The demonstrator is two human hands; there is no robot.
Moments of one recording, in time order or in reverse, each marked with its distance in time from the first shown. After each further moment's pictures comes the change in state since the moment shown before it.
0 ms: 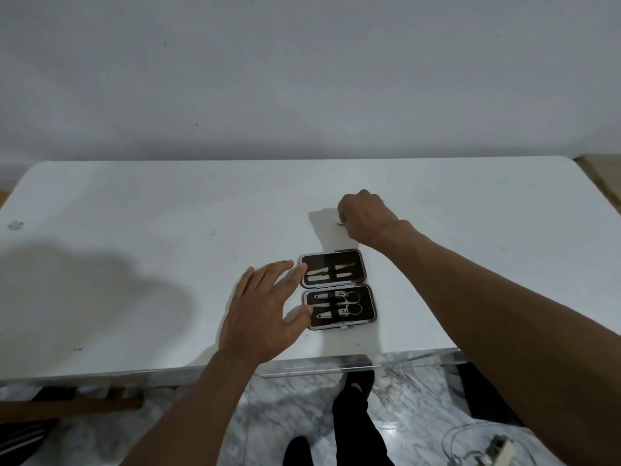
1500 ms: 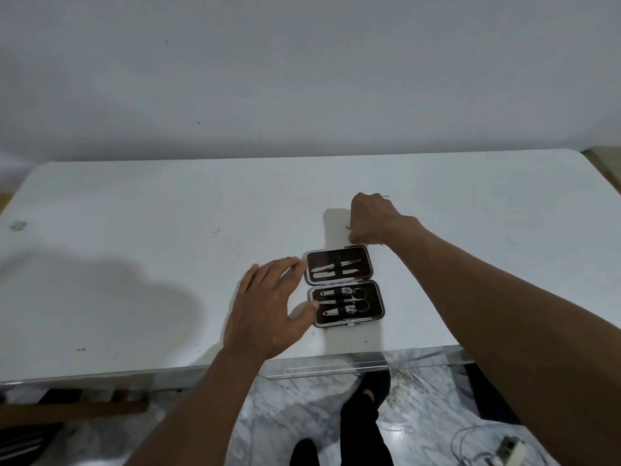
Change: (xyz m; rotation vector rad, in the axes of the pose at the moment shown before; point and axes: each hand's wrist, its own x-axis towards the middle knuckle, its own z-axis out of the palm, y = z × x) left_hand 0.002 0.000 0.001 -0.025 0.035 -0.001; right_hand -0.005 0.000 0.003 0.142 -0.123 0.142
